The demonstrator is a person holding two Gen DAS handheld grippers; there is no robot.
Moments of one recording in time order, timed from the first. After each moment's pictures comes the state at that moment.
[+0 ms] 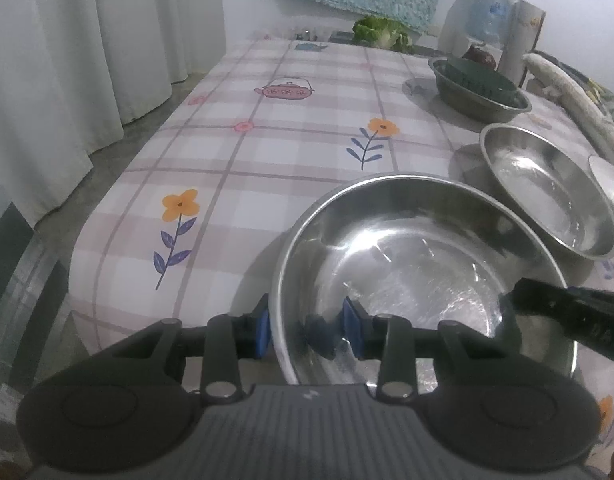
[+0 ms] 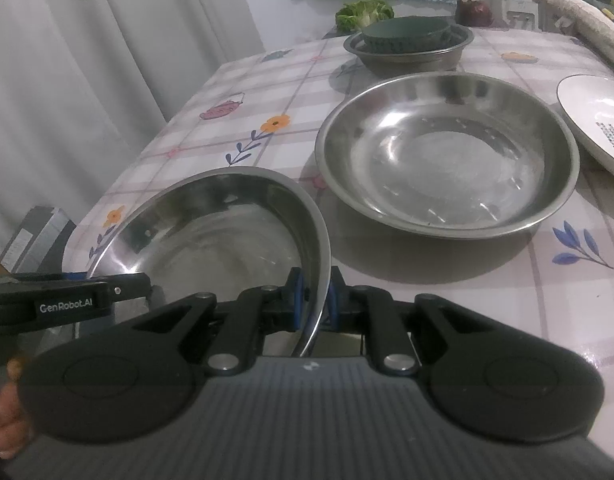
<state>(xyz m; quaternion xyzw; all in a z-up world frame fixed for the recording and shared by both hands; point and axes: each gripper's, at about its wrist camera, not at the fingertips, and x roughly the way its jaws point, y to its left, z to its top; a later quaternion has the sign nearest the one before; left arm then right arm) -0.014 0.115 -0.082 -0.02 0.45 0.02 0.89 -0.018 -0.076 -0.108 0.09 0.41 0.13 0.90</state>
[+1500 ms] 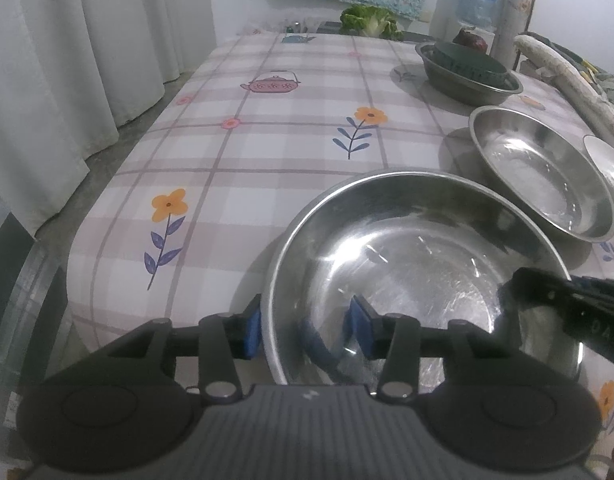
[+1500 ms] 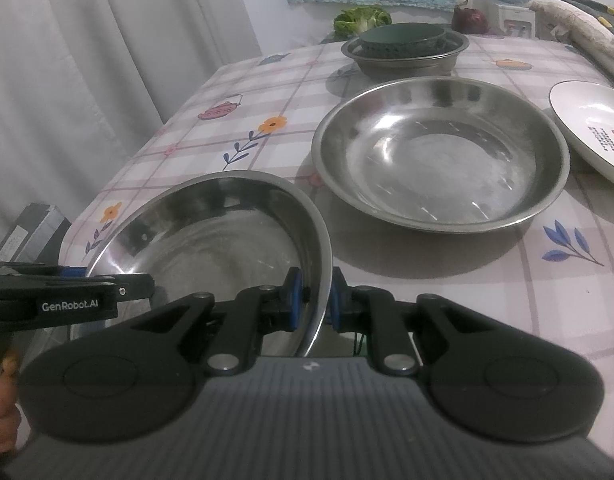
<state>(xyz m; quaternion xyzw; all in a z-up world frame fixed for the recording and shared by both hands) -0.013 0.105 -0.081 0.00 0.46 0.01 0.89 -0.025 -0.076 -0.108 0.08 0.40 0.13 0.90</state>
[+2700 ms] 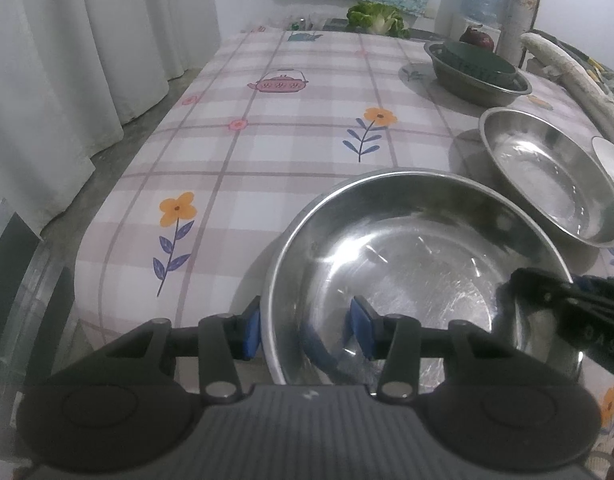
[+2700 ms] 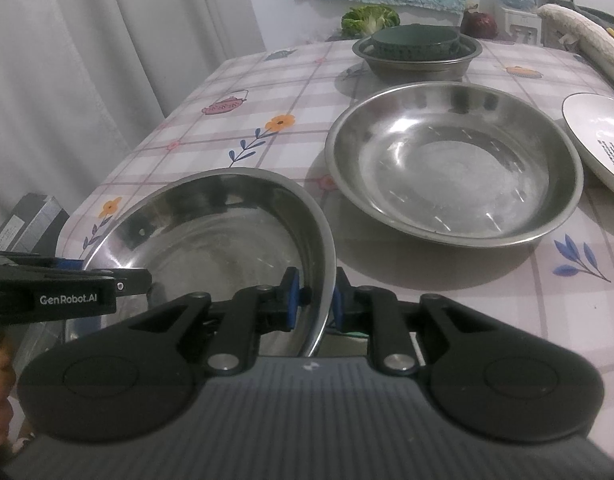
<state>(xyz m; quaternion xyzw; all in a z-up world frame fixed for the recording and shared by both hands) -0.008 0.109 -0.080 0.00 0.47 0.02 0.88 -0.020 -0.065 -0.106 0.06 0.40 0.13 0.90</state>
